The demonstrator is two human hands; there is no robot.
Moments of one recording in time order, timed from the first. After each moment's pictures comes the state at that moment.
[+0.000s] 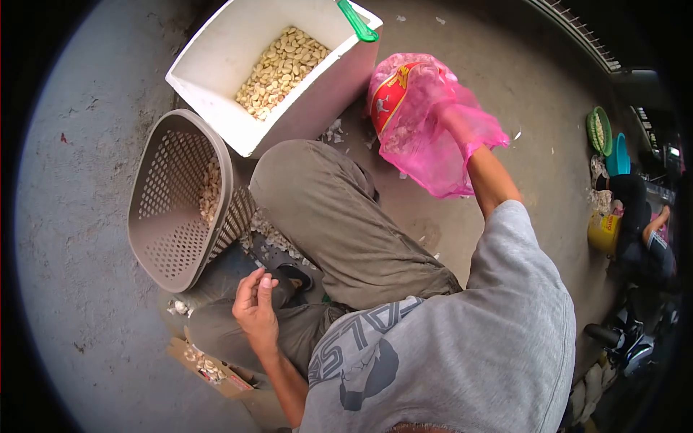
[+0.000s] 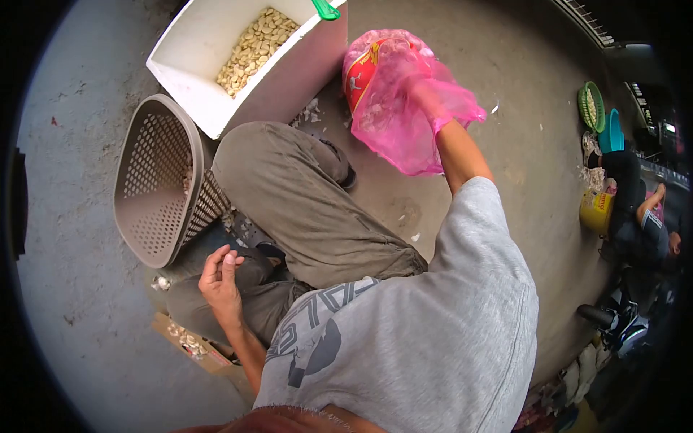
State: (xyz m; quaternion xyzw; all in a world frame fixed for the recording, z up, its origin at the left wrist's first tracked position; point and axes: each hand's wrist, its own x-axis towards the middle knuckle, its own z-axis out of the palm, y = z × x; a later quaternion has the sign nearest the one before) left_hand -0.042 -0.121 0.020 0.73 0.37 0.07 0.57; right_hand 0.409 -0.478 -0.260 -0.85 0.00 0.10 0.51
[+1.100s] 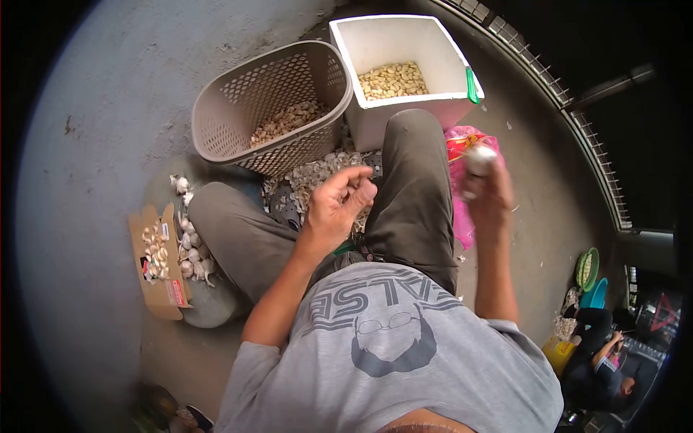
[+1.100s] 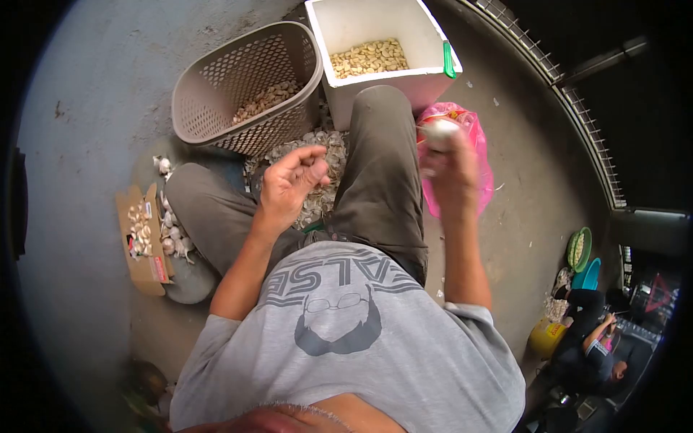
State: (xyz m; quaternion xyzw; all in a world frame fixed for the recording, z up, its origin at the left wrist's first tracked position) left_hand -0.040 -0.163 0.052 0.64 0.16 0.16 0.73; right_hand 0.157 -0.384 0.062 -0.45 -0.09 0.27 0.85
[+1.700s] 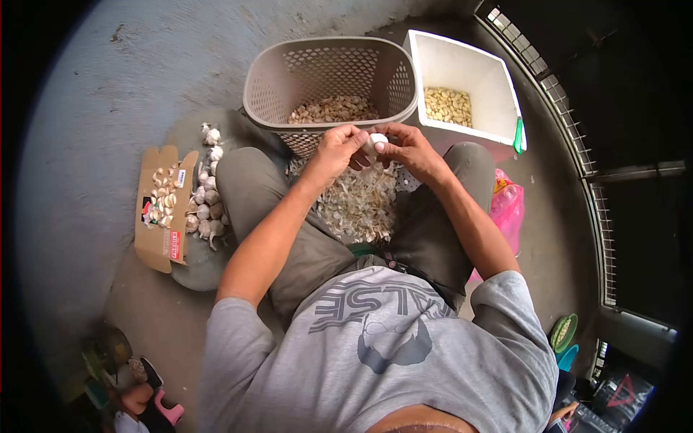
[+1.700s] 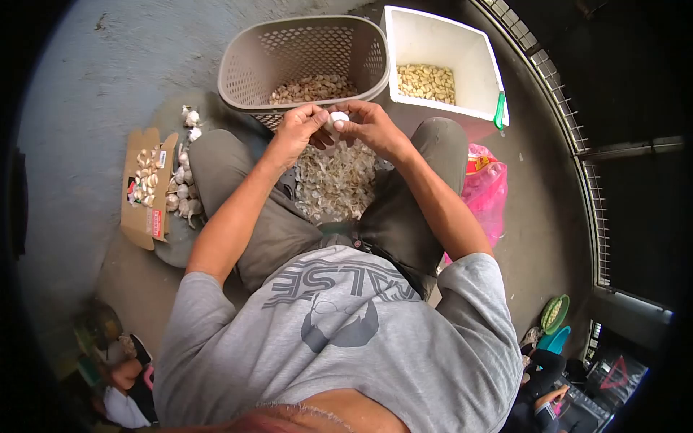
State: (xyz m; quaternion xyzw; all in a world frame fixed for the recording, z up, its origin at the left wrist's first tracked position) left_hand -0.033 -0.035 -0.009 0.57 0.21 0.17 0.77; right_hand 0.150 -0.152 0.006 -0.51 -0.42 0.53 0.52
